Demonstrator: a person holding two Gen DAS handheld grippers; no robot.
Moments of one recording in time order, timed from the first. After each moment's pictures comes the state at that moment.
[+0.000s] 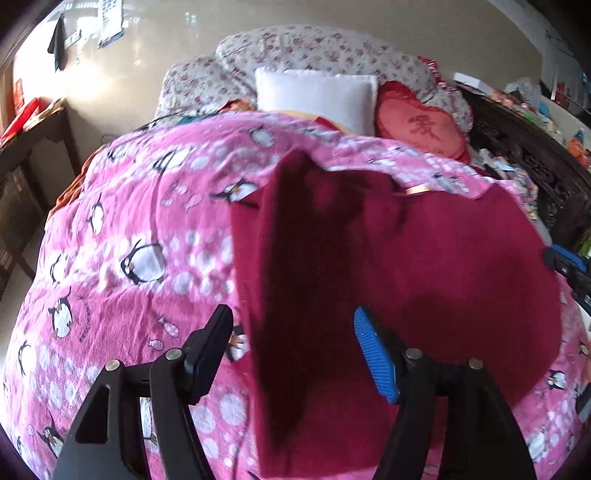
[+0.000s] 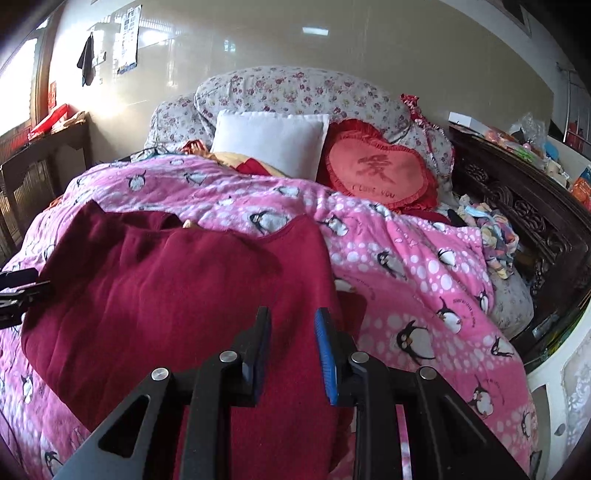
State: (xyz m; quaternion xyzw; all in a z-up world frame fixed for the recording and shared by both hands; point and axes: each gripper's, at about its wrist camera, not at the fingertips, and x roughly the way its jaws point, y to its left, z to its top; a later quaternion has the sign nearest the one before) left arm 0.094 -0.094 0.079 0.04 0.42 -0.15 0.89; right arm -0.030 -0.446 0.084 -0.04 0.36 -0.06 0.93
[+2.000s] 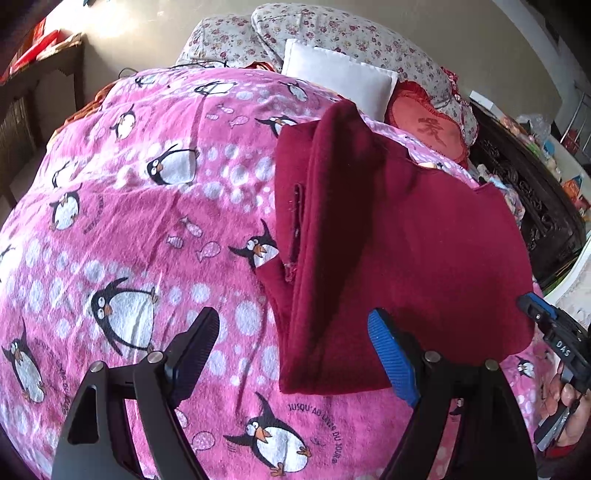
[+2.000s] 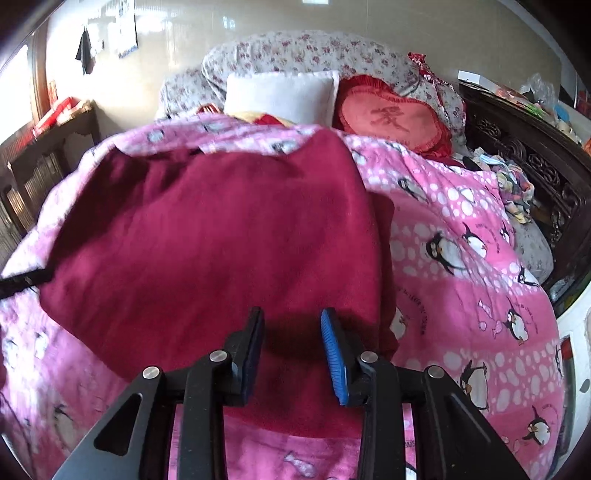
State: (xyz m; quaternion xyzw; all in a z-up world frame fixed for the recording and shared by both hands) left arm 0.045 -0.040 0.063 -0.07 0.47 -0.17 0.86; right arm -0.079 -0.434 0.062 0.02 0.39 -0.03 0.92
